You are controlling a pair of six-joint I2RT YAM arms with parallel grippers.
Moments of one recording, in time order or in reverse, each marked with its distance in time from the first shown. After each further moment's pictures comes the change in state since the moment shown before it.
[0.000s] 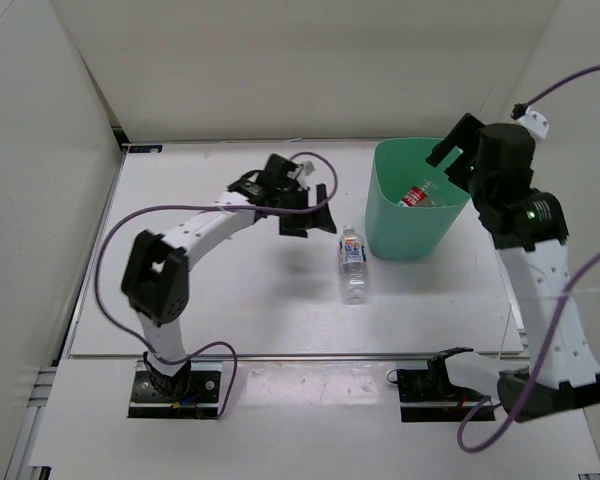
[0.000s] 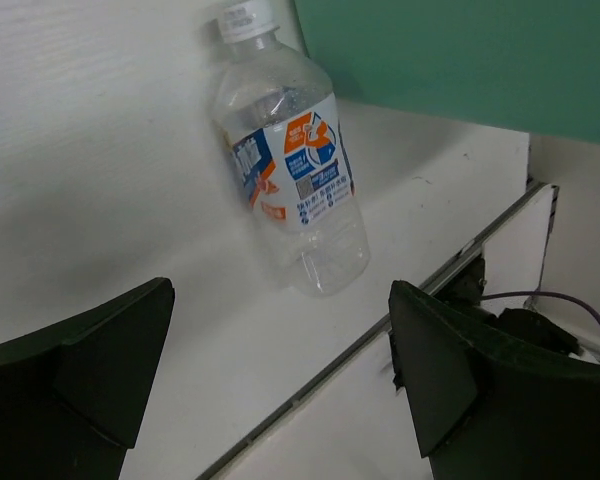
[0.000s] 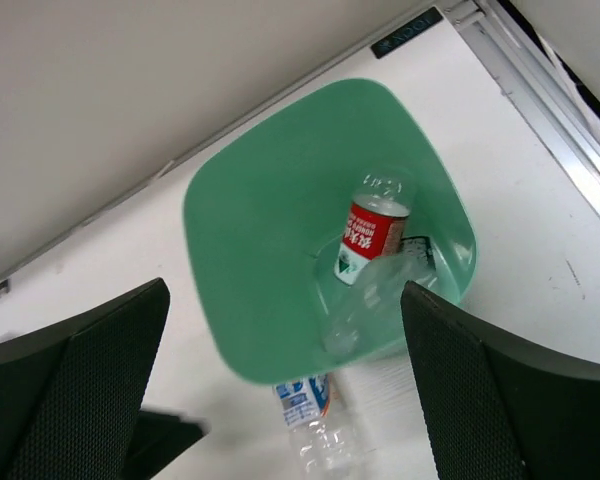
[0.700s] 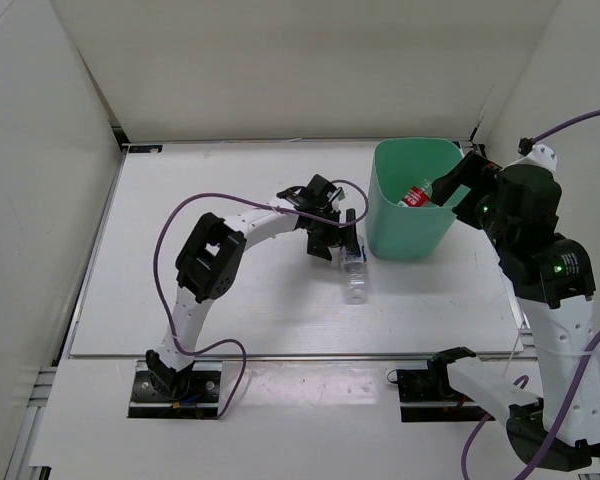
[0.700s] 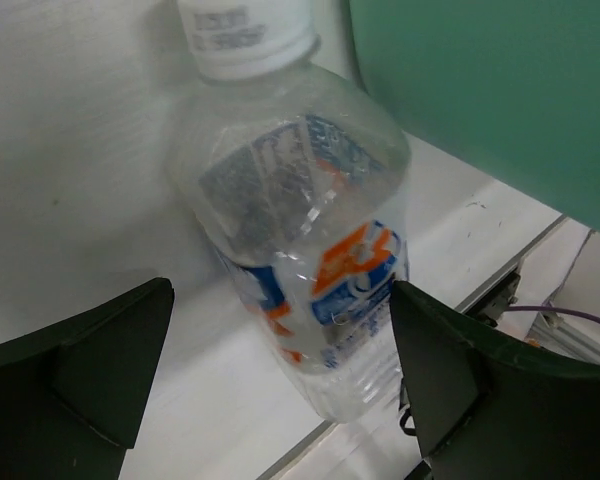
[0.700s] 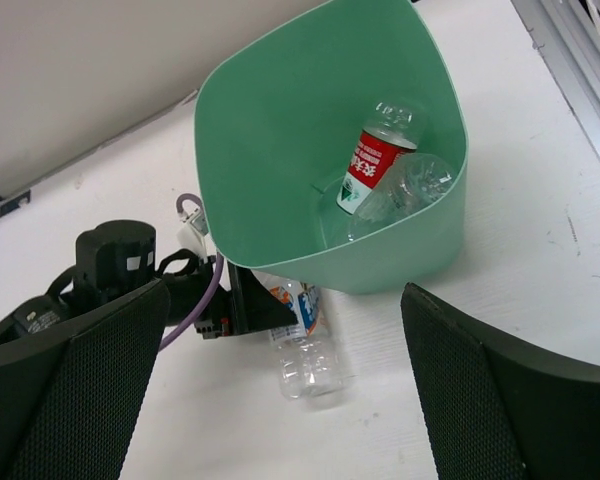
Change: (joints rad) left arm -0.139 0.437 0.227 0.016 0.021 -0.074; right arm 0.019 -0.276 -0.139 -0.097 -0.145 -0.040
